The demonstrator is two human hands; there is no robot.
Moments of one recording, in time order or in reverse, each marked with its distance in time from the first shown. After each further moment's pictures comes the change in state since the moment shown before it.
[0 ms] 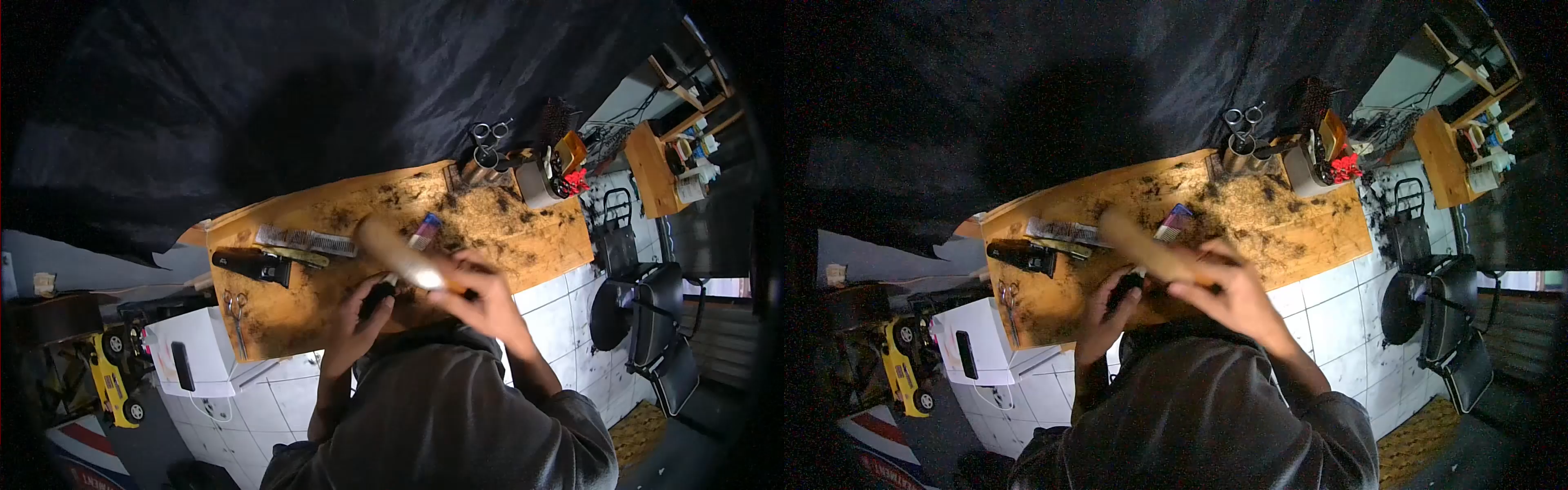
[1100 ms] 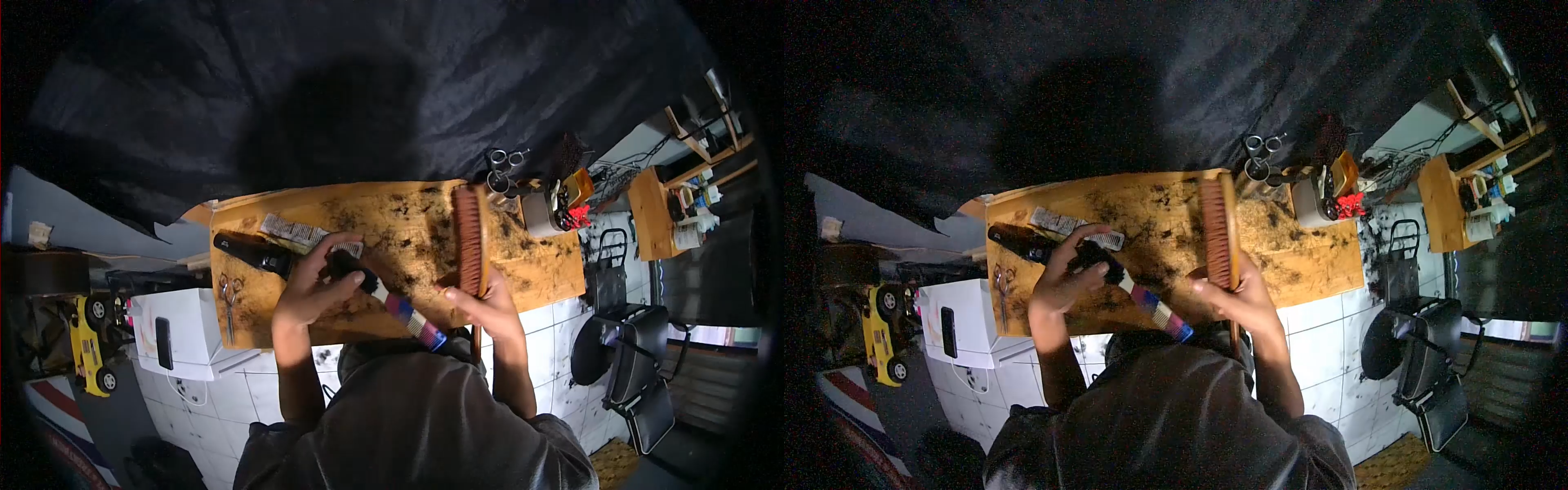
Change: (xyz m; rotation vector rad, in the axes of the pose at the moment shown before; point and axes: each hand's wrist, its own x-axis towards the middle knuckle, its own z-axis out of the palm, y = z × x) left_hand 0.038 0.023 -0.057 -0.310 -0.106 0.118; right_hand 0.006 0.020 -0.004 0.544 0.007 0.463
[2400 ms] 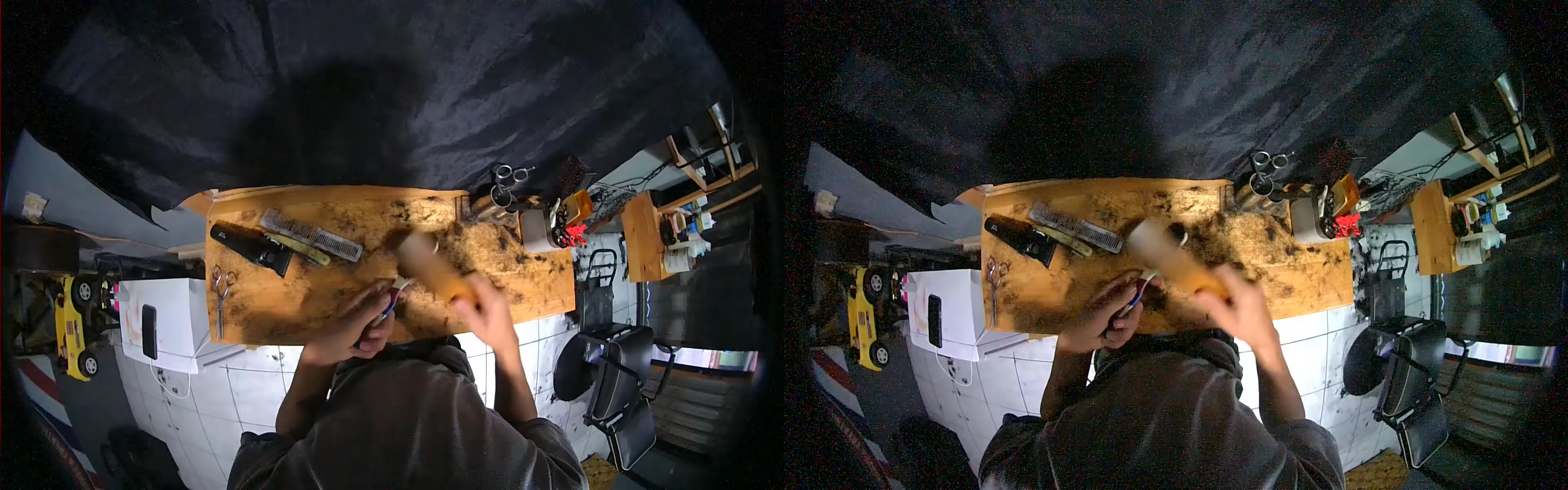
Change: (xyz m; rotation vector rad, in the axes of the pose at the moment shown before) left_hand -0.027 -0.013 0.044 -0.570 -0.276 -0.519; right_hand 0.003 0.000 -0.010 -0.636 -0.001 -0.573
